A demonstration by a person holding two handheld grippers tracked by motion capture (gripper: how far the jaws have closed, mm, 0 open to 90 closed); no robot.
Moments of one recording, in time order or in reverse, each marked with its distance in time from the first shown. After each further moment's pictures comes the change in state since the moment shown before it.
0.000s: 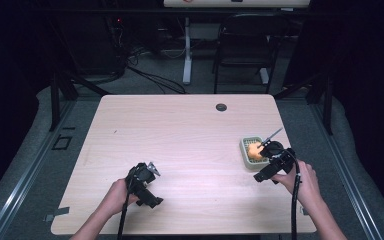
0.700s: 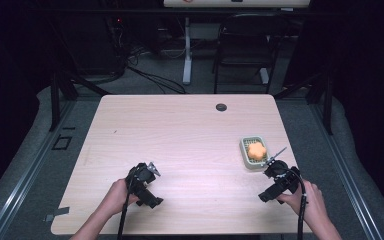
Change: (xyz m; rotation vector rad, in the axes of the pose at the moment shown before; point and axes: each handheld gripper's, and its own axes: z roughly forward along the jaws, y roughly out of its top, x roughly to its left) left arm 0.000 0.000 0.000 0.004 -0.001 0.005; right arm 0.018 -0.046 0.020 0.033 0.025 0.030
